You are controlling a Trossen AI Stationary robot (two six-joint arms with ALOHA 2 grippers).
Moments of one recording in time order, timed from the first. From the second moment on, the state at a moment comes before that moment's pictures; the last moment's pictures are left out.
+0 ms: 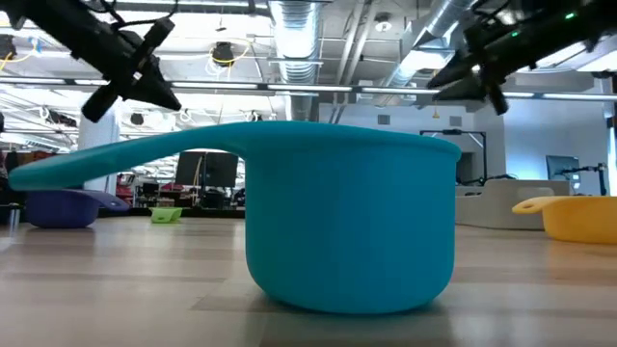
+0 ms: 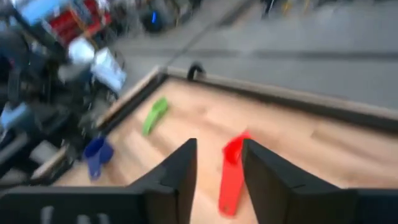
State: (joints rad) left arm 0.15 0.60 0.49 -0.32 -0.56 -1.01; right arm -0.37 0.73 0.51 -0.06 0.19 0.56
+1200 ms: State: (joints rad) left arm 0.19 1.13 0.85 -0.65 -0.05 -0.82; right arm -0.20 1.19 0.82 -0.24 0.04 0.93
